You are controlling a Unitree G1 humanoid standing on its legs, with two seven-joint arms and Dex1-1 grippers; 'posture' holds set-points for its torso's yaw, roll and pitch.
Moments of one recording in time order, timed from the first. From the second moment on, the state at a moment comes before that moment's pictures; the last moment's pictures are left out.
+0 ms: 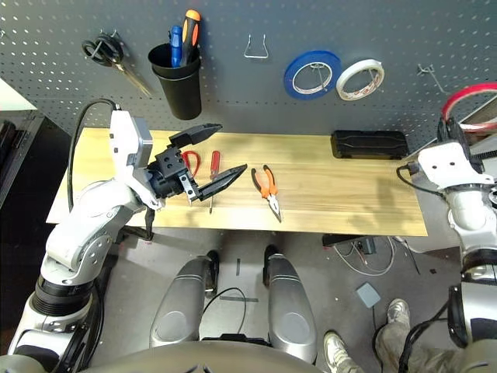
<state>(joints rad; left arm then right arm) -0.32 0.42 -0.15 -0.53 -0.41 0.42 -0.65 -0.63 -0.82 -0.10 1.22 -0.26 -0.83 -0.12</state>
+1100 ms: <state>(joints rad) -0.26 0.59 -0.20 -0.50 -0.32 0.56 -0.64 -0.48 -0.57 -0.11 1.06 -0.06 -0.66 0.15</state>
